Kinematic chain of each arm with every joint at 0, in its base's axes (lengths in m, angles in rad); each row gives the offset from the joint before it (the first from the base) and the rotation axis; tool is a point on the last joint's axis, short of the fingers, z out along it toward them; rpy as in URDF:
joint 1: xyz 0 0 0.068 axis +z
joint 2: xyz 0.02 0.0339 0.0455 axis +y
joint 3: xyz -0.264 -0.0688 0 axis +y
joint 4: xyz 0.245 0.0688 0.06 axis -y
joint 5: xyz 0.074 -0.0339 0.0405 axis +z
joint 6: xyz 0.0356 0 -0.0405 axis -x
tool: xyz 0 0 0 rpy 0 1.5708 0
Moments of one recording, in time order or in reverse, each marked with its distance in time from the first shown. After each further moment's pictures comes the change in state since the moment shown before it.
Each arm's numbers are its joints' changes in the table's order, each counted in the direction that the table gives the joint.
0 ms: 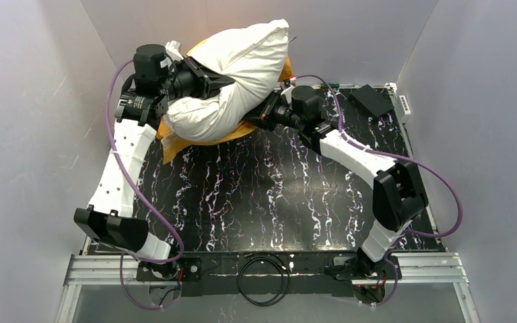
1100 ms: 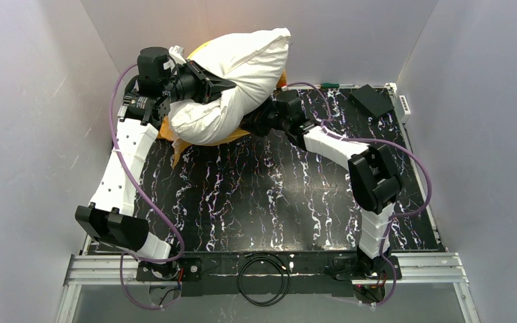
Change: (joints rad) left arm 0.005 0.003 0.035 0.003 -0.020 0.017; right arm 0.000 0.213 -0.080 -0.036 -0.111 0.062
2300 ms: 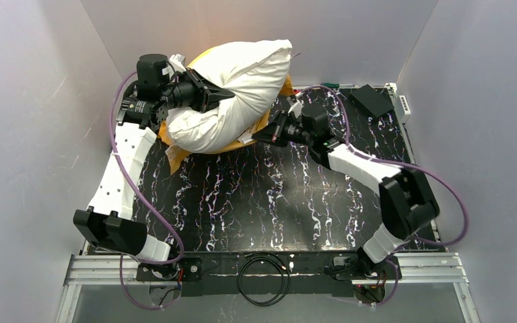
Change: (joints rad) left arm 0.021 -0.028 0.067 -0.024 -0.055 -0.024; right arm -0.033 -0.250 0.307 0.107 0.141 0.225
